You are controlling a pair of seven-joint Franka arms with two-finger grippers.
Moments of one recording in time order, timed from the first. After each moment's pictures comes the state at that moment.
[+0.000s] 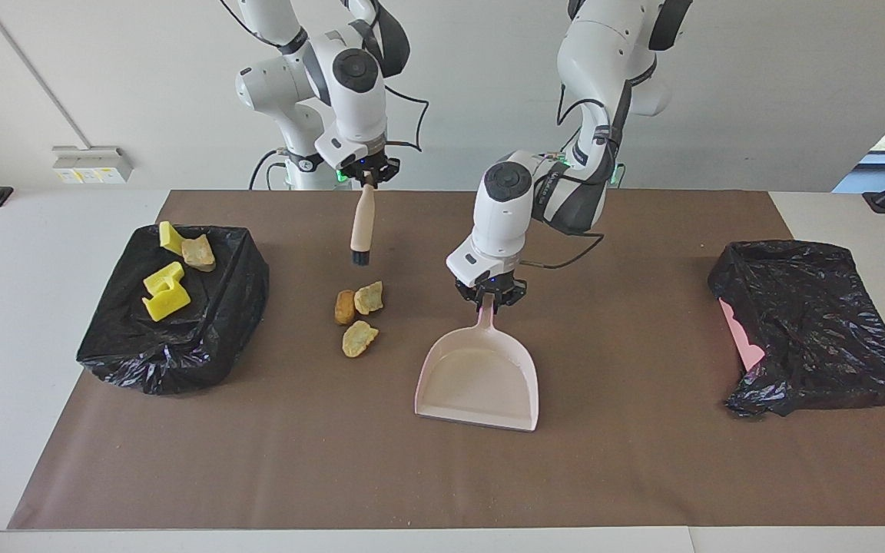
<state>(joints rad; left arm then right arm) -0.56 0.36 -0.04 -1.75 0.02 2.10 -0.31 0.38 -0.32 0.04 -2.38 0.05 1.76 0.44</state>
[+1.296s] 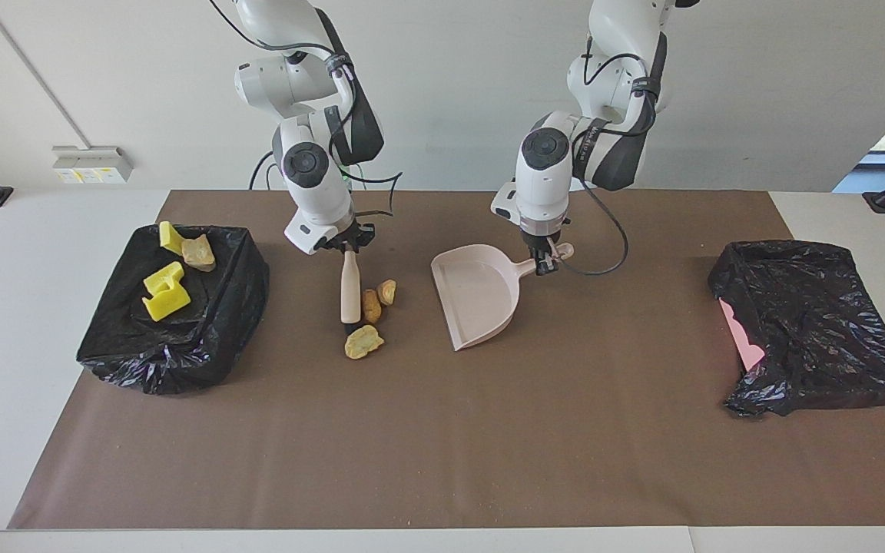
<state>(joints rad) -0.53 0.09 -0.06 -2.06 0.10 2.01 0.78 0.27 0.00 0.06 -2.26 0.13 1.98 0.18</state>
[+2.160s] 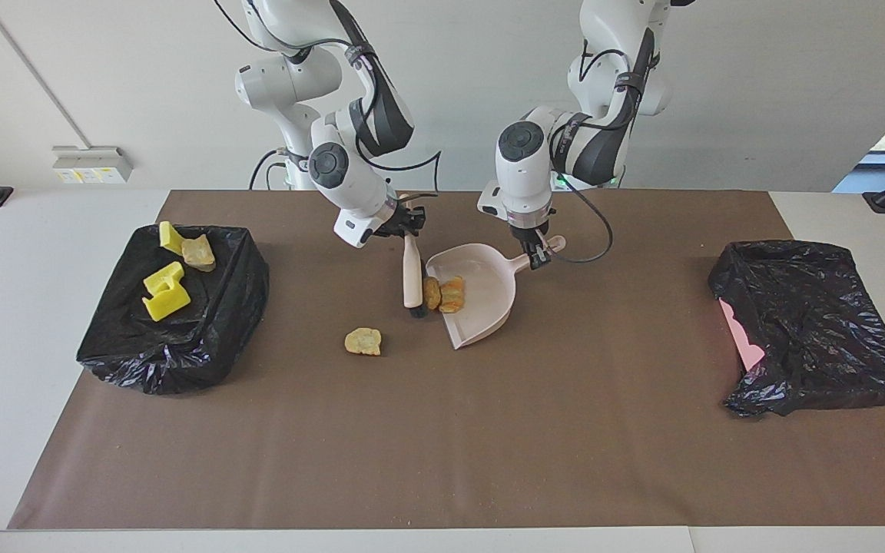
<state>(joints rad) -0.58 0.09 -0.06 -2.08 0.16 1.99 0.58 0.41 0.01 0.06 -2.25 0.61 2.02 0.08</state>
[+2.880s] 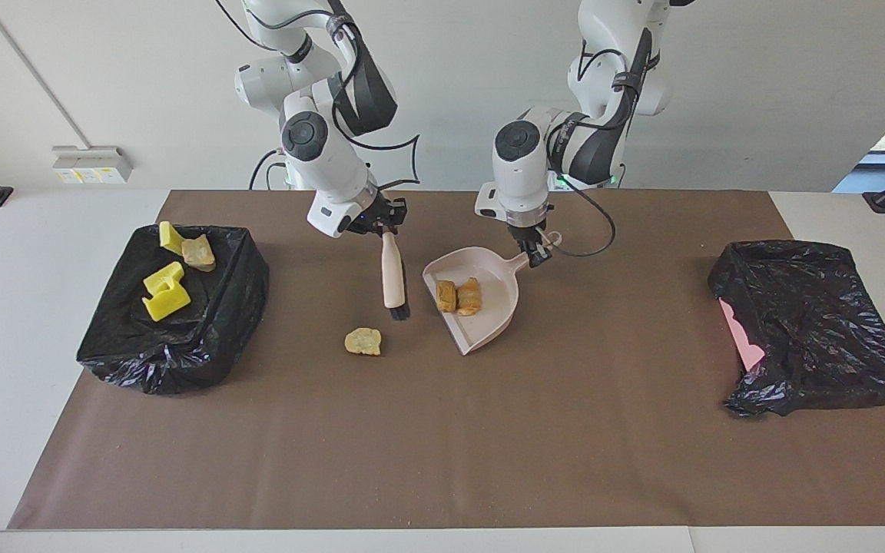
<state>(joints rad) -0.59 0.09 -0.07 -2.08 0.16 1.99 0.44 0.31 -0.01 0.03 -2.09 0.18 1.87 0.10</state>
